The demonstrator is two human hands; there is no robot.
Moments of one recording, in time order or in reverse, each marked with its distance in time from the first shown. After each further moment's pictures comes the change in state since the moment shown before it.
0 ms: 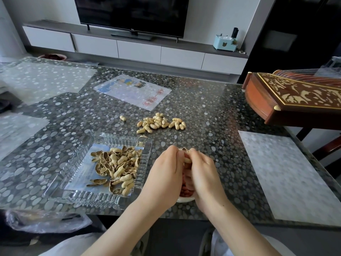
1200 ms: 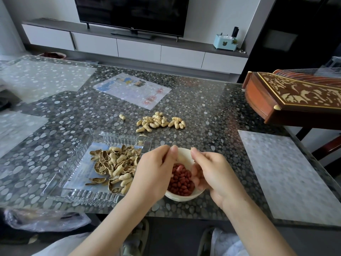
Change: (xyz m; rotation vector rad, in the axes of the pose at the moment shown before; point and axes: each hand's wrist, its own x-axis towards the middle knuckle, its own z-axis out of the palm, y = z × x) left_hand 0.003 -0.006 -0.014 0.023 0.066 -0.082; right_hand 0.004 -0.009 -0.029 -0.093 -0.102 0.057
